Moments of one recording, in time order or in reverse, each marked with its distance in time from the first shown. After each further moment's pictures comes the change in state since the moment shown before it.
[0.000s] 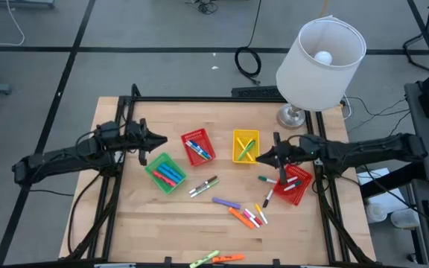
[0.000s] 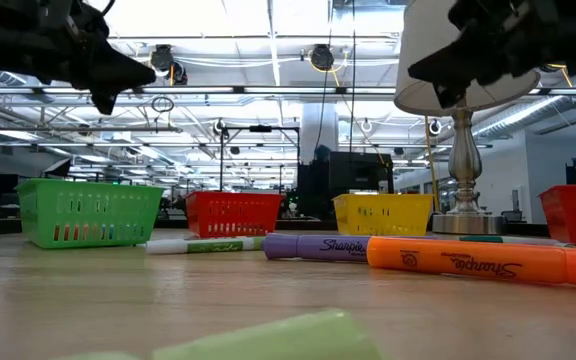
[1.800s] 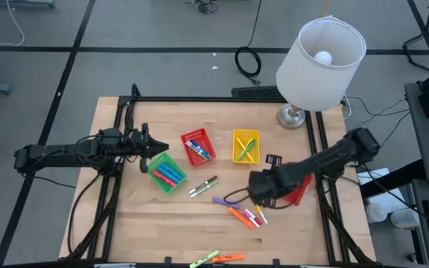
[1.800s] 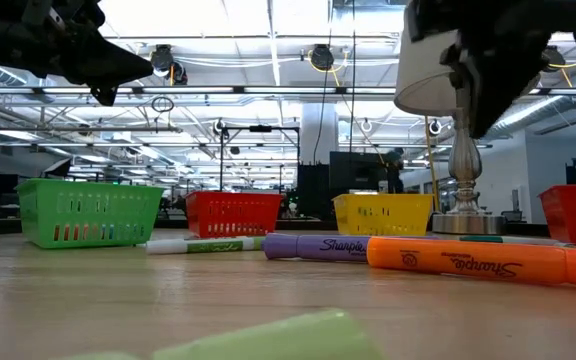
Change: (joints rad) left arm -0.201 0.013 0.000 0.010 -0.160 0.091; right arm 0.410 0.848 0.939 -1.530 0.433 0.433
